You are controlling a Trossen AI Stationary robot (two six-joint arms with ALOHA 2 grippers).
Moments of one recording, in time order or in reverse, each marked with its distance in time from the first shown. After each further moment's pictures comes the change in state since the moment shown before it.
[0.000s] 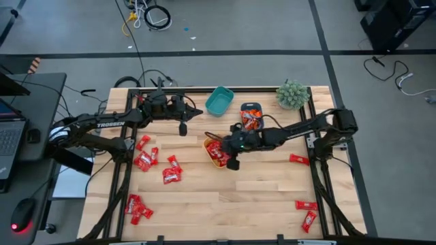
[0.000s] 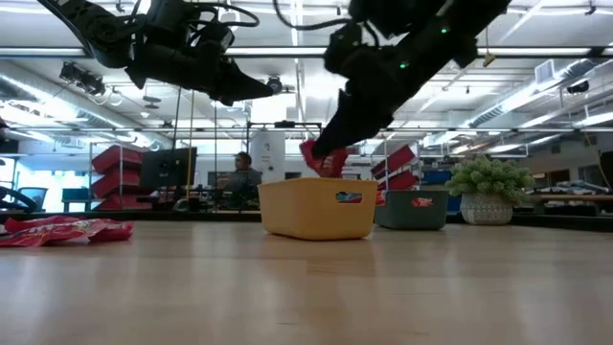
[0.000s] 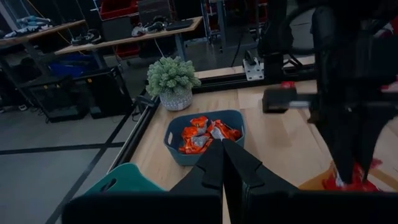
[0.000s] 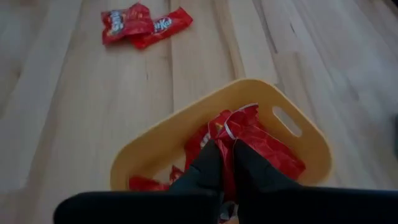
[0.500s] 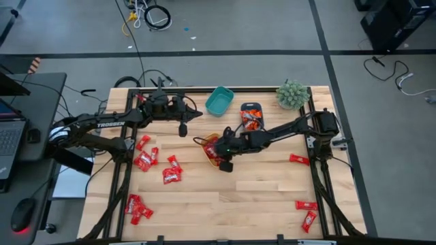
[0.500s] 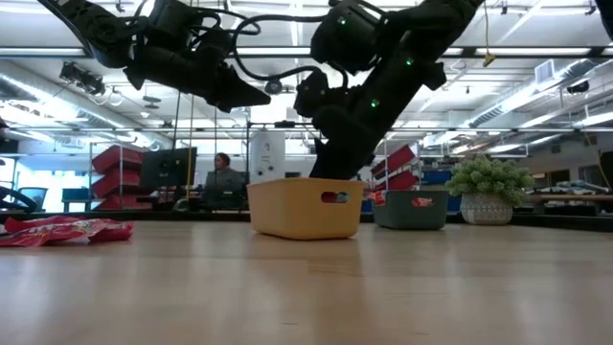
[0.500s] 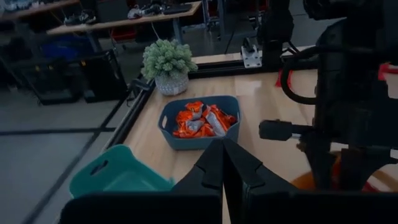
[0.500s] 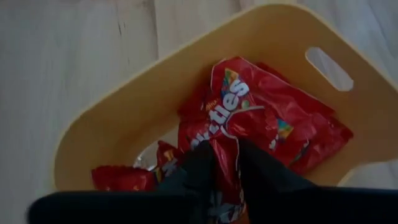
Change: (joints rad) left arm 0.000 0.000 0.000 -0.060 -0.004 -0.026; right arm -0.006 0.210 0.151 -0.125 -0.003 0.036
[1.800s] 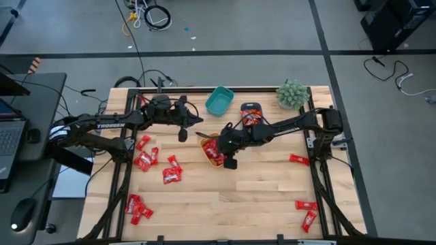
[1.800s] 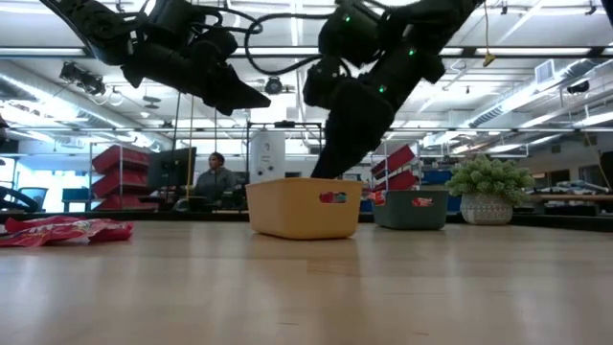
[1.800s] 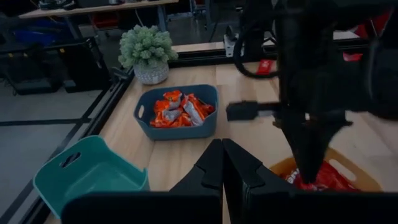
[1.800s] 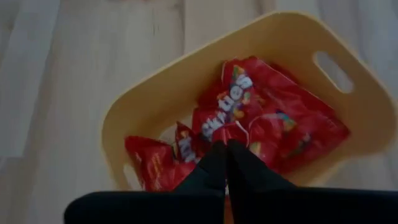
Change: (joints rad) left arm -0.064 0.000 0.001 -0.060 -0.010 -0.019; right arm -0.060 -0.067 -0.008 -0.050 -0.186 -0.087
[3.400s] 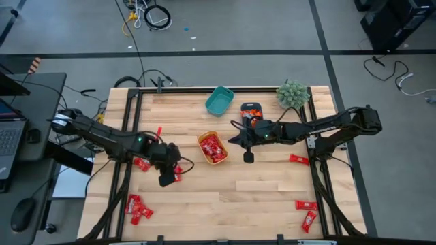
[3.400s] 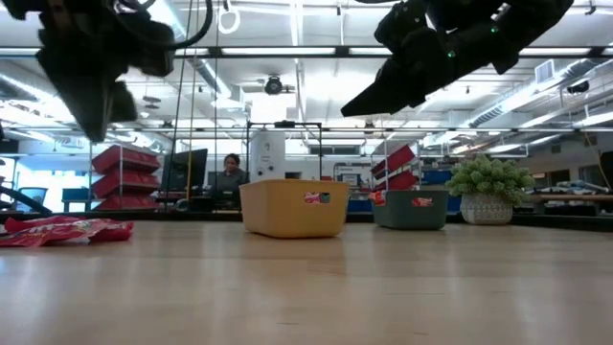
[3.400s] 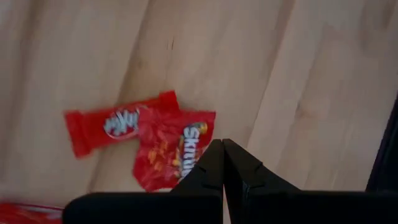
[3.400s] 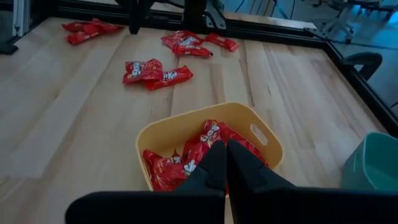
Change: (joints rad) left arm -0.674 0.000 0.207 -1.061 -0.221 -0.871; right arm -0.012 -0.440 -0.437 0.453 0.075 -0.153
